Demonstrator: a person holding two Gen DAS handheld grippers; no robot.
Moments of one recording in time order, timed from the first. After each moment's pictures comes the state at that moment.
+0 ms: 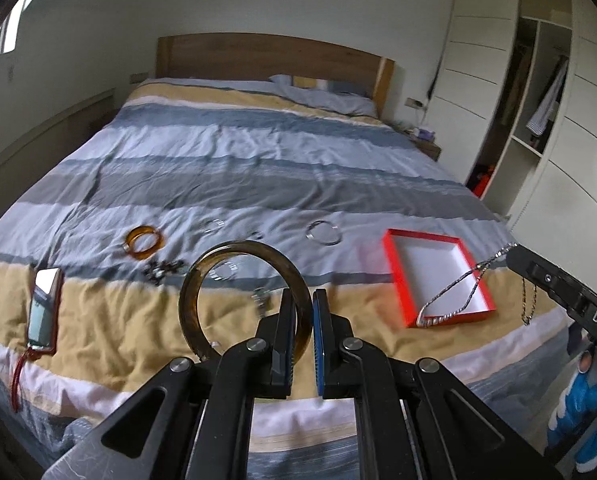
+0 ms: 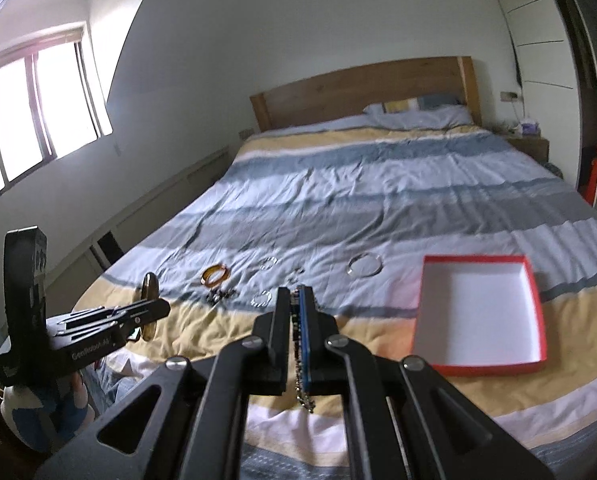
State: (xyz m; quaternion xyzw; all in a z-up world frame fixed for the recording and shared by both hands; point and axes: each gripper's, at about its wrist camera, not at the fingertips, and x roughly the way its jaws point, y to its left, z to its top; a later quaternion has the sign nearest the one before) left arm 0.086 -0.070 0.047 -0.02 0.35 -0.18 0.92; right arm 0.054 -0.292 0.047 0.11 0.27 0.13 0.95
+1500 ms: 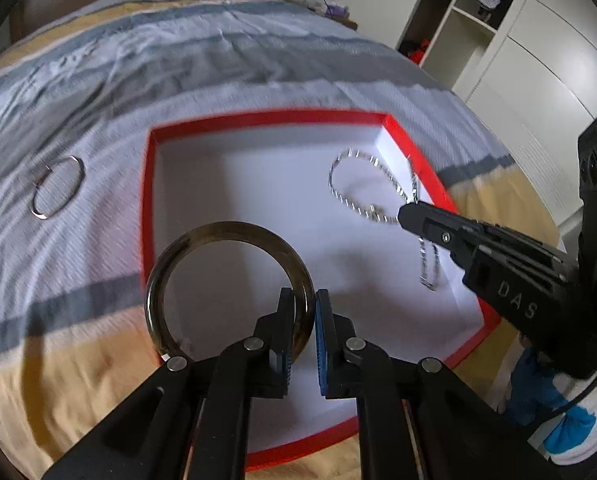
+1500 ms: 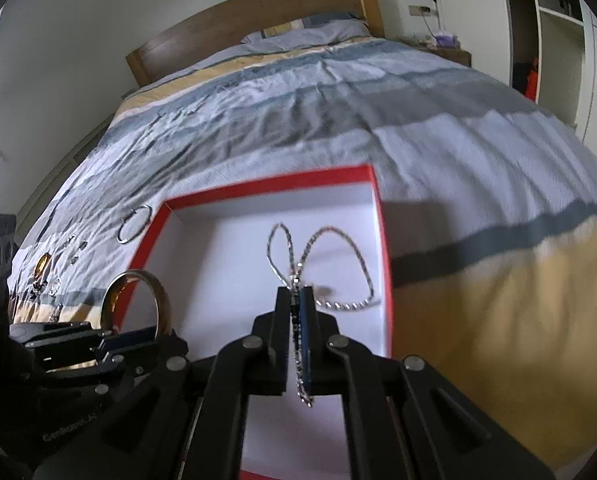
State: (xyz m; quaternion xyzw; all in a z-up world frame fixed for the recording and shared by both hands) left arm 0.224 -0.373 -0.135 0.06 0.51 -0.32 0.80; right arm 0.190 -0.525 -0.137 0.15 0.40 -0.01 0.90
